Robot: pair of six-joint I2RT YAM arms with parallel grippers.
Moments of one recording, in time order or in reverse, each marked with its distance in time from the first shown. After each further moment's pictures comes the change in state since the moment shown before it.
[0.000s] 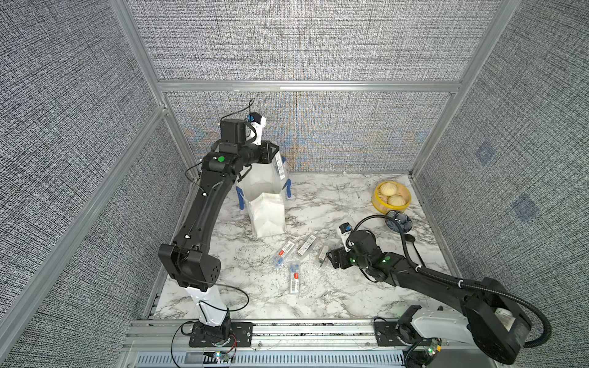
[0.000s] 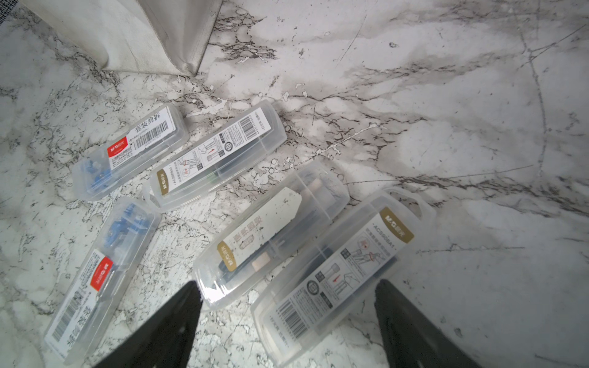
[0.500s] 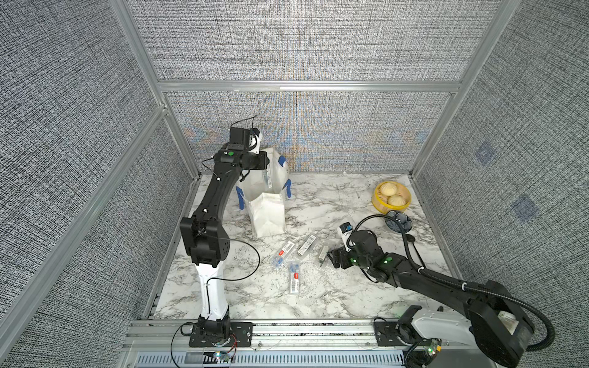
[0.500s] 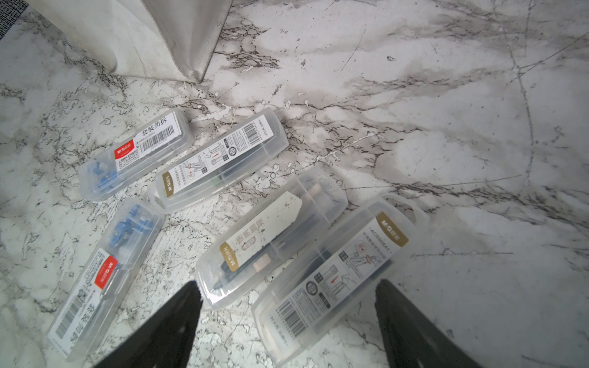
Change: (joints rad) left arm 0.051 0.282 0.084 -0.077 -0.104 0.086; right arm -0.001 -0.022 -0.004 -0.001 0.005 -0.022
